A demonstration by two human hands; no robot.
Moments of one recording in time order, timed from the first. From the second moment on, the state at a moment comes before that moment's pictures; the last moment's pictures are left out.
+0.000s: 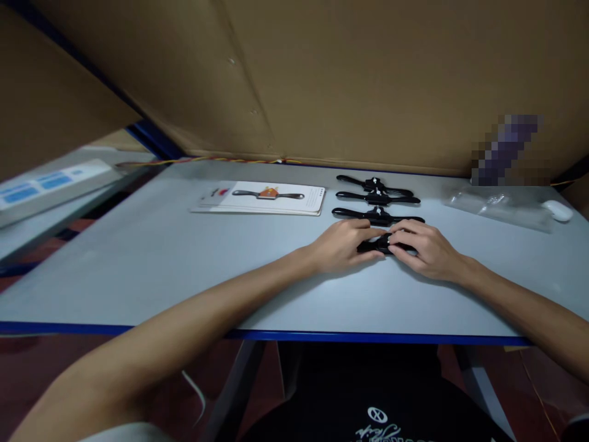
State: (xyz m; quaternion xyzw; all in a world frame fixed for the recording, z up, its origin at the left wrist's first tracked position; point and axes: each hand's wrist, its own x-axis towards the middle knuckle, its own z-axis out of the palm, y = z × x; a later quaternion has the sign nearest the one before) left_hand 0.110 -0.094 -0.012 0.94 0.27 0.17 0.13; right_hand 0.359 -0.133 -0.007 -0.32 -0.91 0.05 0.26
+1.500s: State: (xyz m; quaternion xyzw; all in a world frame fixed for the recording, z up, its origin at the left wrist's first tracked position) left_hand 0.110 -0.093 -0.013 0.93 0.28 0.18 0.15; right_hand 0.363 -0.127 -0.004 -0.41 -0.85 0.16 0.29
